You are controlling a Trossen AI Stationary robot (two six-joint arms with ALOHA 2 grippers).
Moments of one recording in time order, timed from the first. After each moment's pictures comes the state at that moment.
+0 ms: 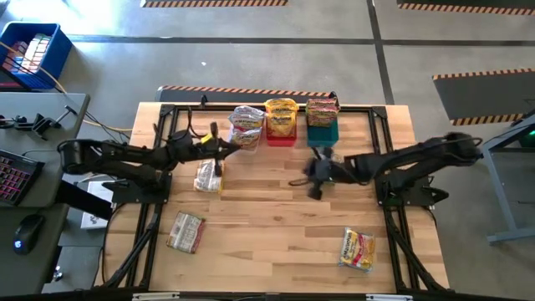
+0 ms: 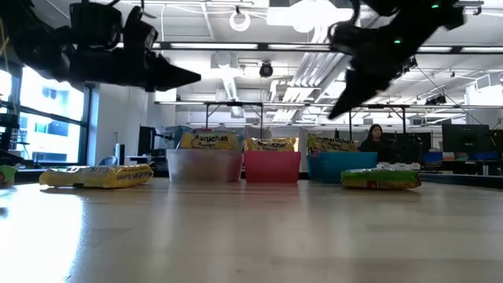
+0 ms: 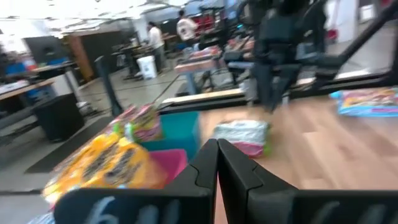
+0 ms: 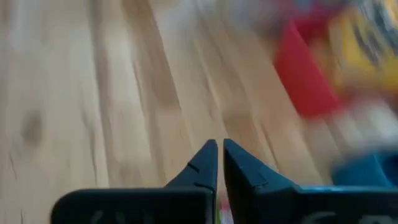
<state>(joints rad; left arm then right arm) 0.36 1.18 0.24 0.94 0.20 0.22 0.09 1.31 0.74 -0.26 0.36 0.18</state>
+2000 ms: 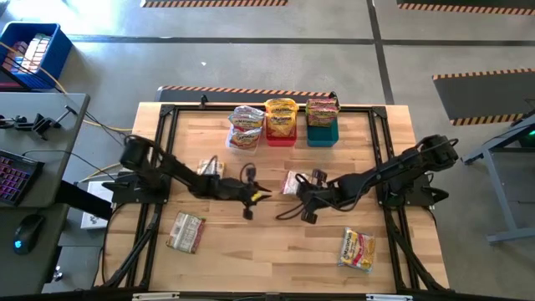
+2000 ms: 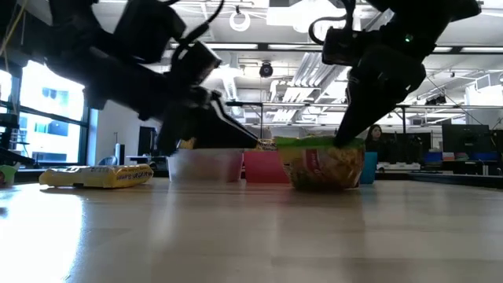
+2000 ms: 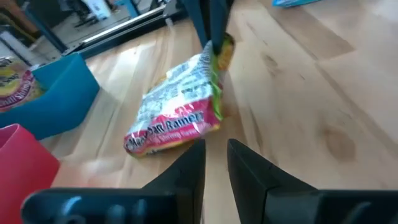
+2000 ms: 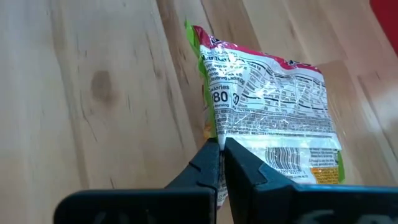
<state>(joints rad) -0.17 1.84 0.60 0.86 -0.26 0.29 0.30 1.56 0.88 -0.37 0.37 0.44</state>
